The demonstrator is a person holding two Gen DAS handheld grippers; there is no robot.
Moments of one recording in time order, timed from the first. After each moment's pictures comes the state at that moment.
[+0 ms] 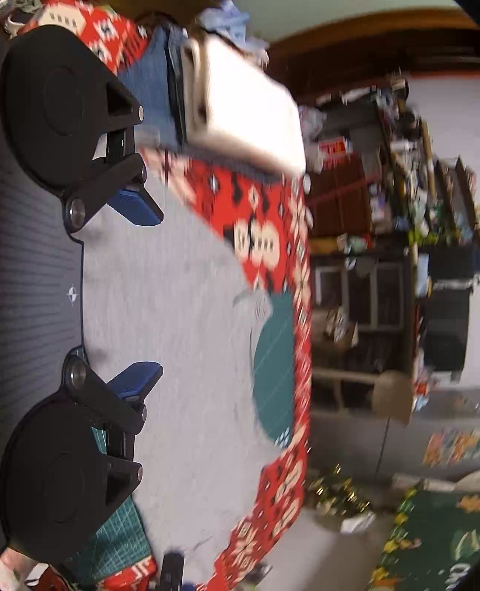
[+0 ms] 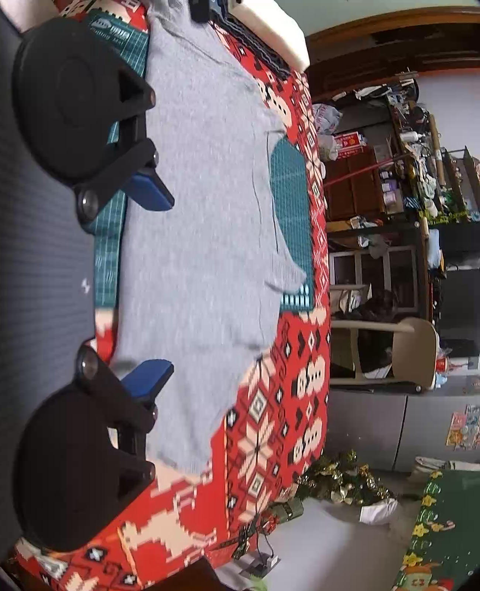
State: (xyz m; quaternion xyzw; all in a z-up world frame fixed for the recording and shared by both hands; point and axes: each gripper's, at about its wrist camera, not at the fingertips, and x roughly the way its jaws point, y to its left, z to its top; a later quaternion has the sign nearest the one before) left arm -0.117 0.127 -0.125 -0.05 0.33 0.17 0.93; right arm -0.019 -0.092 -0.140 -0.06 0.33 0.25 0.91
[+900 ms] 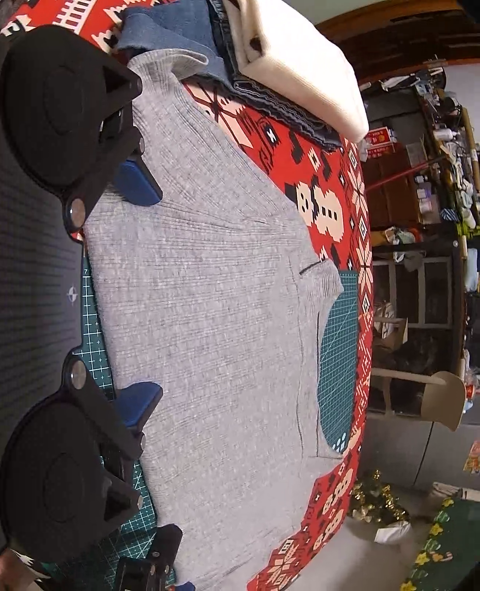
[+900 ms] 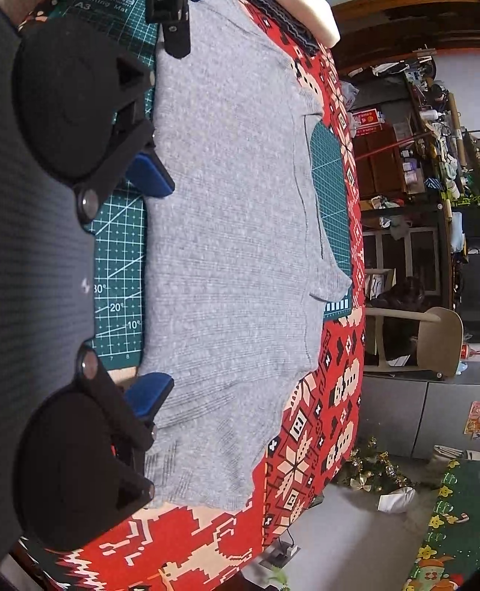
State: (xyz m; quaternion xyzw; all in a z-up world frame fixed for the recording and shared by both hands) left arm -0.086 0.129 -0.177 -0.07 0.40 0.18 0.90; right arm -0.021 -0.054 -0.187 -0.07 0.36 0.21 0.91
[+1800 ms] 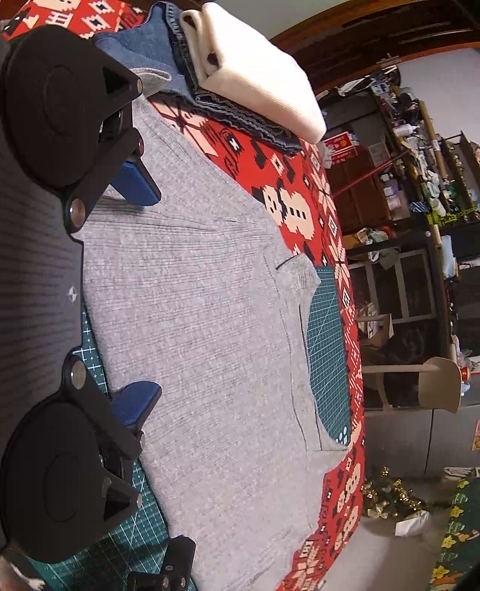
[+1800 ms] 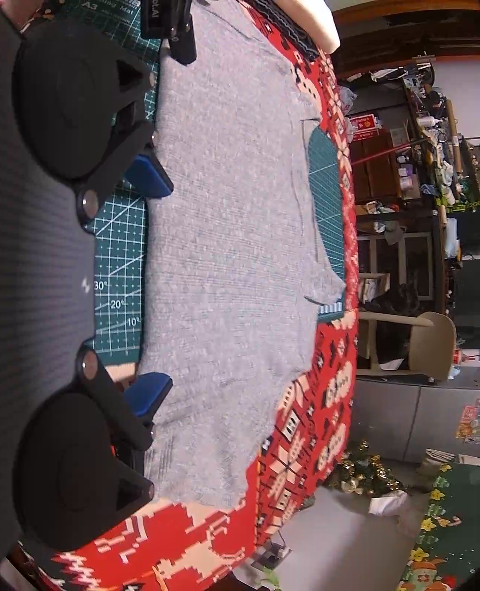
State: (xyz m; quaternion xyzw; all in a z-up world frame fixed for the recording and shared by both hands) left arm -0.087 0.108 -0.170 0.00 0.37 0.19 0.91; right arm -0.026 -0.059 -0.181 -0.08 0.34 0.21 0.91
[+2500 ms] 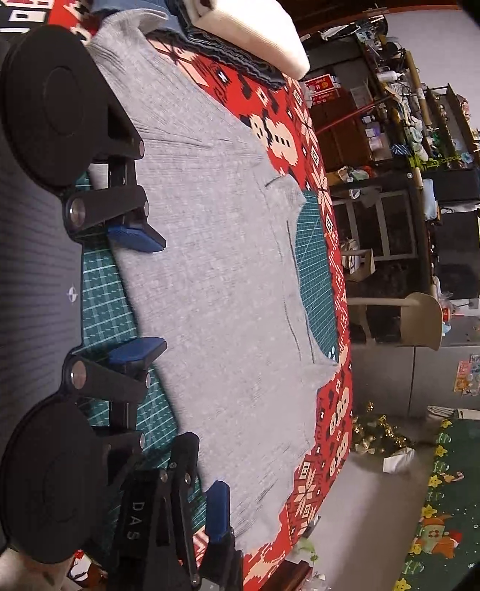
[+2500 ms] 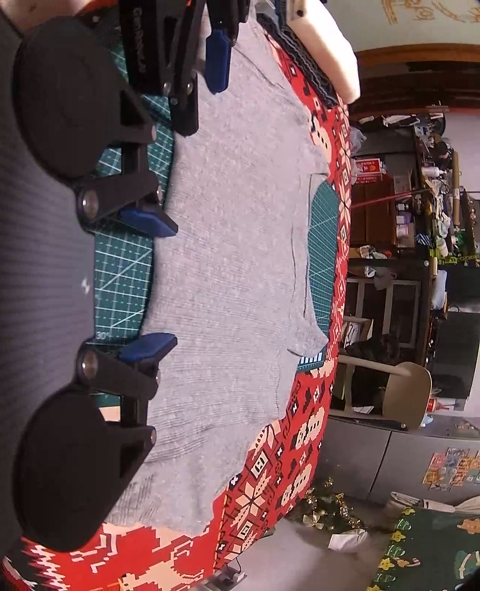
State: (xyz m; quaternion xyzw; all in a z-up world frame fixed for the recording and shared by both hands) left arm -0.099 0.076 -0.176 0.00 0.35 0.09 0.93; right arm -0.055 -0.044 -0.181 -0.12 0.32 0.28 0.90
